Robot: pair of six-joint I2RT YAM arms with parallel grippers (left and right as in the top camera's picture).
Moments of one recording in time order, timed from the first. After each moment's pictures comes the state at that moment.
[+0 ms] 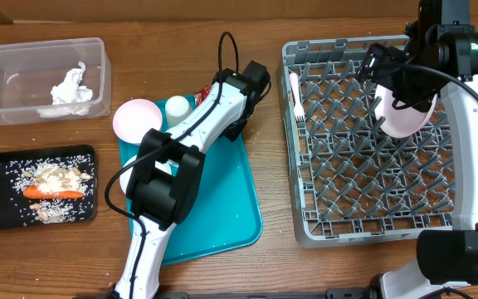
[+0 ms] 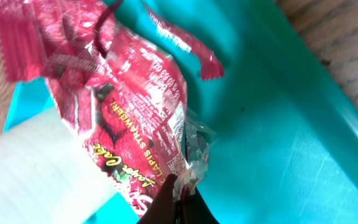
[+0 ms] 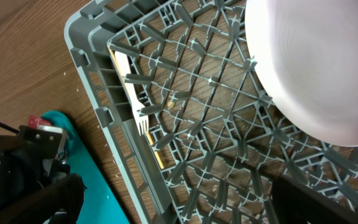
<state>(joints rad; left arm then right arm) -0.52 2.31 1.86 -1.12 -0.45 0.02 -0.01 1.75 1.95 -1.36 -0.13 0.42</state>
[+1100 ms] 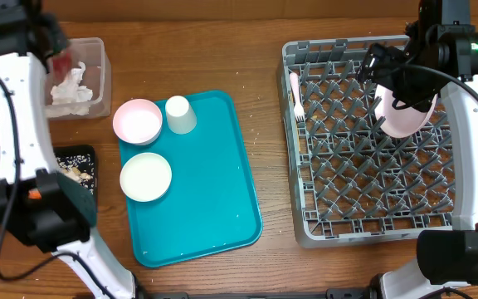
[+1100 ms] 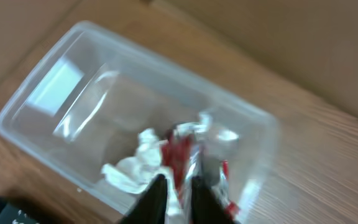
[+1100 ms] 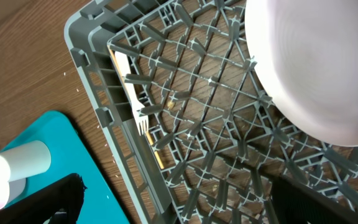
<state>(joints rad) 0.28 2.04 2.12 -0.92 -0.19 -0.26 -0.01 1.75 1.95 -1.36 -0.13 0.42</state>
